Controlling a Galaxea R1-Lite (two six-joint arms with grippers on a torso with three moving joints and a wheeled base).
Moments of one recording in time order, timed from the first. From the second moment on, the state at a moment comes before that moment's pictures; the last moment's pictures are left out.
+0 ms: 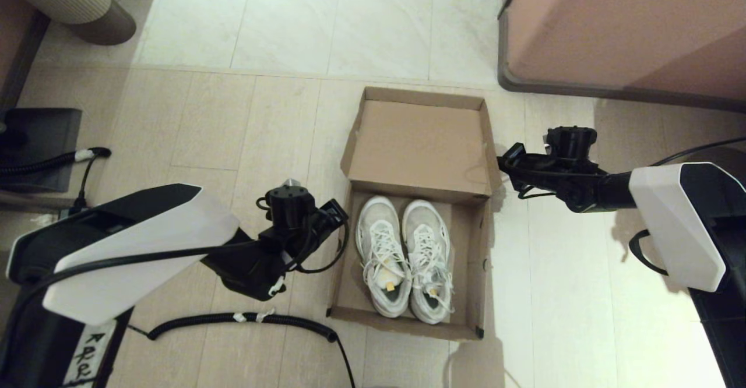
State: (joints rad) left arm -0.44 2.34 -1.19 -0.99 0.09 -0.70; right arm 0.02 2.54 -1.97 -0.47 0.44 1.00
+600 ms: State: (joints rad) left arm -0.44 2.34 -1.19 -1.00 0.09 -0.70; right arm 0.01 2.62 -1.97 -0.60 0.55 1.26
